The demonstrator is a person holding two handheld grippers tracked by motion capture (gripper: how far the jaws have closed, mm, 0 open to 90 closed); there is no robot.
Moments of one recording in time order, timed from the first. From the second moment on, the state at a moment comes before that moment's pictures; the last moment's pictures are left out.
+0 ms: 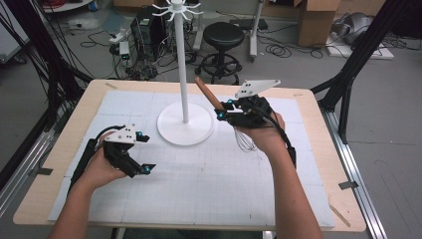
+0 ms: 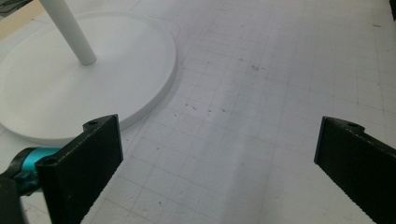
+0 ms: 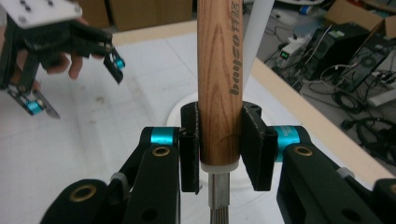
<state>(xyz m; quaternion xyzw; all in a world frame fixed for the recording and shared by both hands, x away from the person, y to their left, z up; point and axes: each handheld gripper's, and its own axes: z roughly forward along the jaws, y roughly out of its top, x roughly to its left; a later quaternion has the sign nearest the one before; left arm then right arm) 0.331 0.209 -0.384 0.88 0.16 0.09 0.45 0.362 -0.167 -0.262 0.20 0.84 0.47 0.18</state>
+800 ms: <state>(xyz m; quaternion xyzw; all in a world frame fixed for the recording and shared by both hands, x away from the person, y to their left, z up) 0.329 0.210 -0.379 0.87 0.15 0.09 0.46 0.380 -0.176 -0.211 0.22 0.79 0.53 0.22</state>
